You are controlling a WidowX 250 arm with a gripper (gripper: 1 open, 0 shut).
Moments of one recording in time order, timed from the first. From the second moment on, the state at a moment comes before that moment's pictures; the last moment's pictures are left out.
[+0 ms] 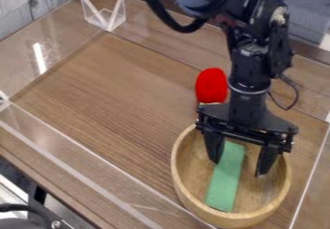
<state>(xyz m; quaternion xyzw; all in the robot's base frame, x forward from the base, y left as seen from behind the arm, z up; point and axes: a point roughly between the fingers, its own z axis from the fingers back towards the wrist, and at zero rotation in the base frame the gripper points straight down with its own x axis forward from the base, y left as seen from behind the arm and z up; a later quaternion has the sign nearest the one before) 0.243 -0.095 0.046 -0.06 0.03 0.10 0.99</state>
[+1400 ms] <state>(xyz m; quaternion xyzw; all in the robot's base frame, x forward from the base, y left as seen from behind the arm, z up) 0.242 -0.083 0.065 -0.04 0.01 0.07 1.00</state>
